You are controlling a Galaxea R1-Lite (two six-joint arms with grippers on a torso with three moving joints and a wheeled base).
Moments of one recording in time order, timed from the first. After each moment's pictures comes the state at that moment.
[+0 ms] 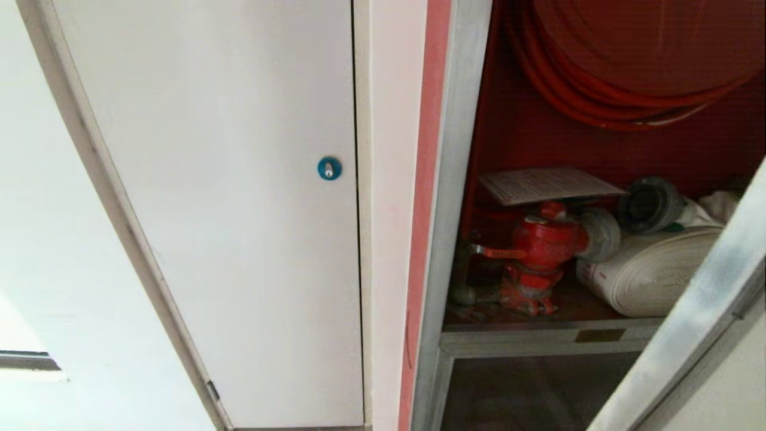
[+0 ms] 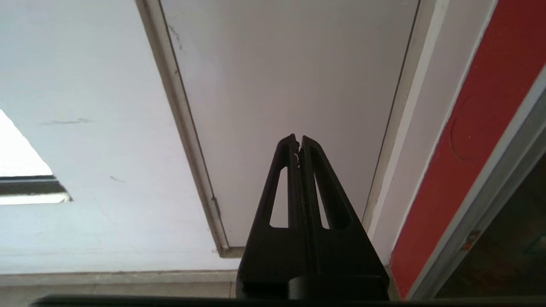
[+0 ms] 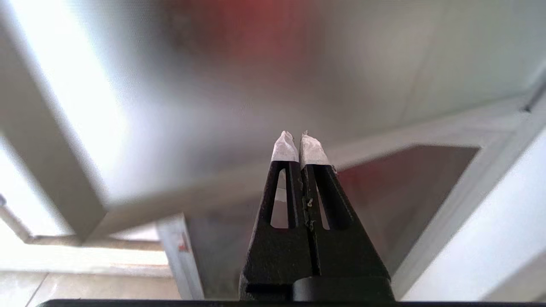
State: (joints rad) left arm 0.01 0.00 0.00 -0.01 -0.02 0.03; right arm -0.01 0.00 0.00 0.00 0.03 -0.03
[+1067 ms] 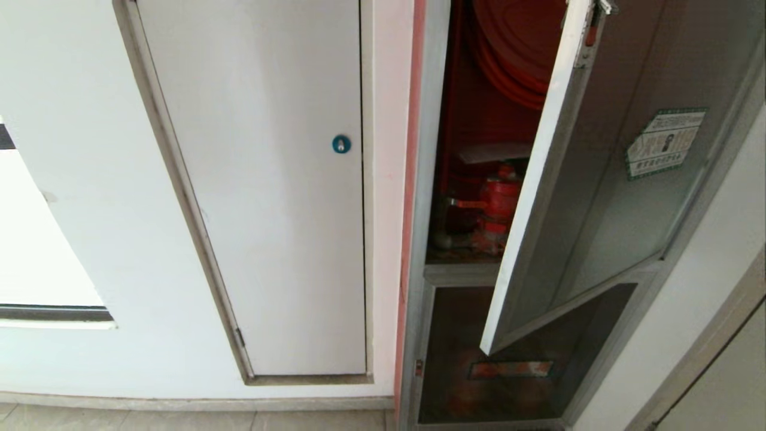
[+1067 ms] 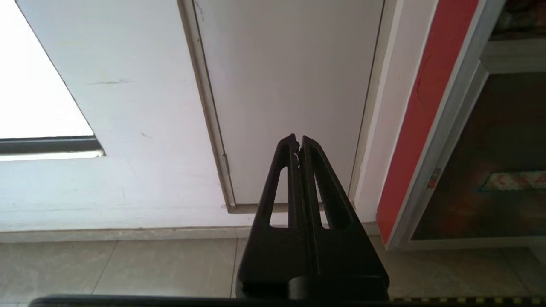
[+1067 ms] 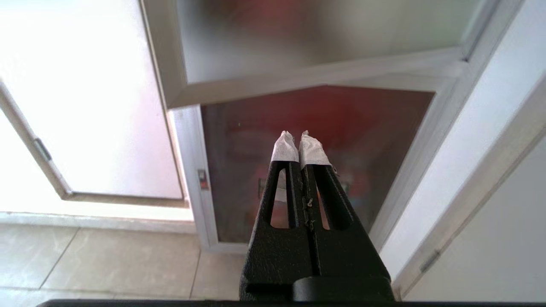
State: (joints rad) left arm 0.01 0.00 0.00 -0.01 -0.02 0.03; right arm -0.01 0.00 0.00 0.00 0.03 -0.03
